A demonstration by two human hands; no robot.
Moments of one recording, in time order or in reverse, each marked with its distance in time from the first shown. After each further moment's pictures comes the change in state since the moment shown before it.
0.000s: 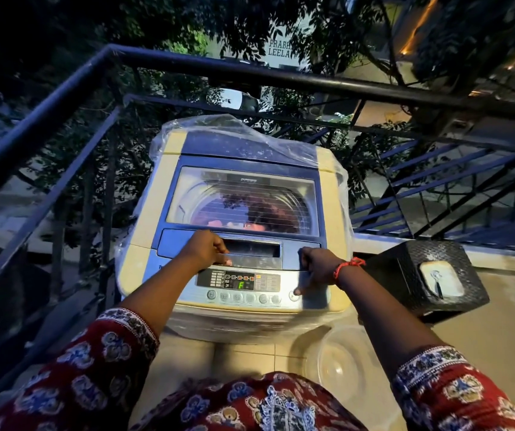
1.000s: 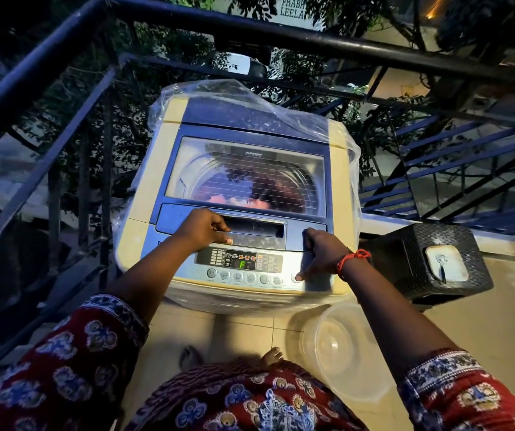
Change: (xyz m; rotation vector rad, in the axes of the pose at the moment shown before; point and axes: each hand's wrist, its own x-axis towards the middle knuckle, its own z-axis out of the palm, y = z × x) left_hand 0.003 -0.011 0.002 0.001 0.054 0.107; right_hand -0.001 0.000 0.010 0.060 0.053 0.022
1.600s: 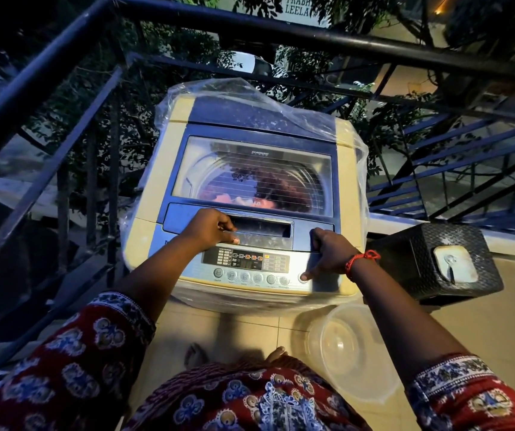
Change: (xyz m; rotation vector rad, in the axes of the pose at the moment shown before) left_hand -0.001 -0.001 0.000 -0.007 -0.016 -0.008; right_hand -0.001 -0.001 0.000 0.036 -0.002 0.015
